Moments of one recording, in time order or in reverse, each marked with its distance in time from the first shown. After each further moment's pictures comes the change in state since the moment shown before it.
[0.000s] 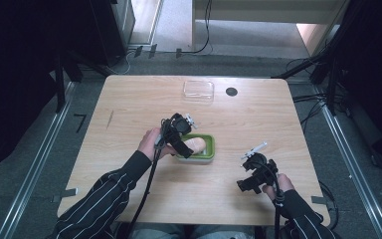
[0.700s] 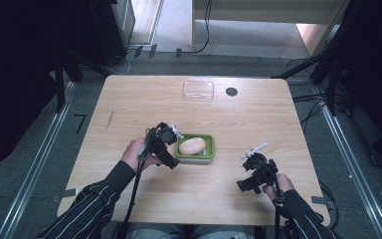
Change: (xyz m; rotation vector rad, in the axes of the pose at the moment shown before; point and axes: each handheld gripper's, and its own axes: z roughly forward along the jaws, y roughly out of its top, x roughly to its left) left arm -0.007 -0.046 -0.017 0.033 0.011 -0.007; right arm 0.000 0.000 0.000 -0.001 0.003 -0.004
